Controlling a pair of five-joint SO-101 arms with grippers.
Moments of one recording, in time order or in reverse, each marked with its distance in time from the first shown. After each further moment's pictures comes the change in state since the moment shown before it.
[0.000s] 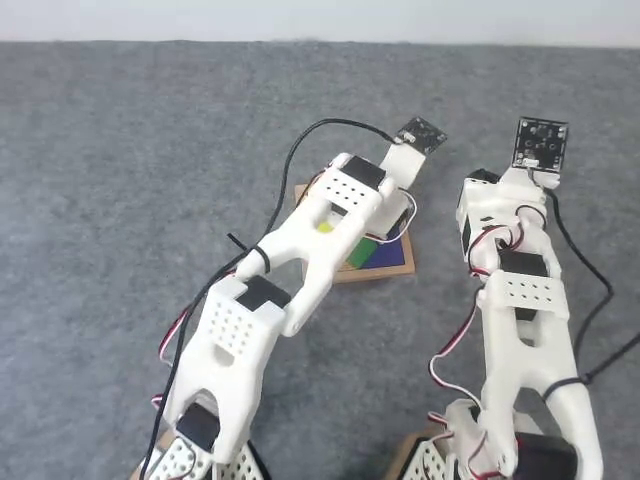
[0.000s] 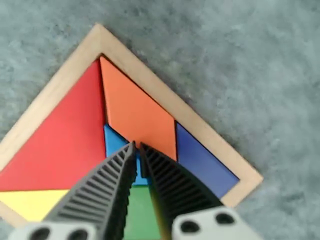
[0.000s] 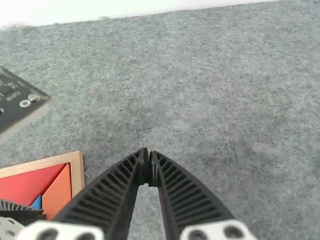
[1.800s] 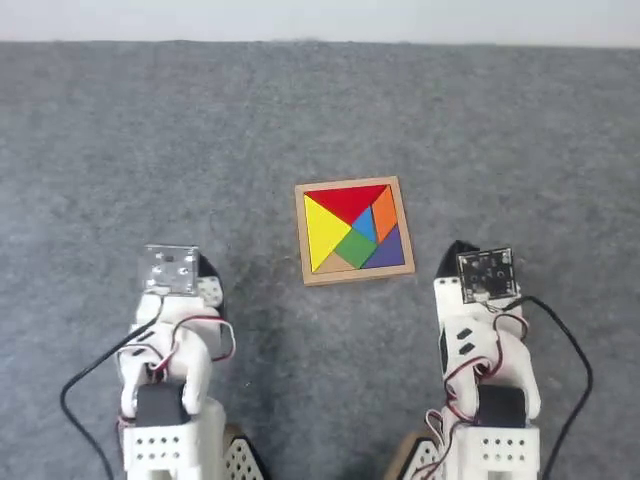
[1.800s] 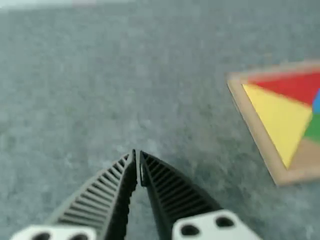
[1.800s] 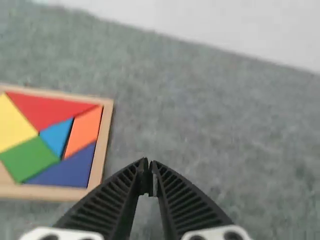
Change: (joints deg) left arm -36.1 -145.2 118.6 -15.7 -0.8; right arm -5.5 -76.7 42.5 27.8 16.4
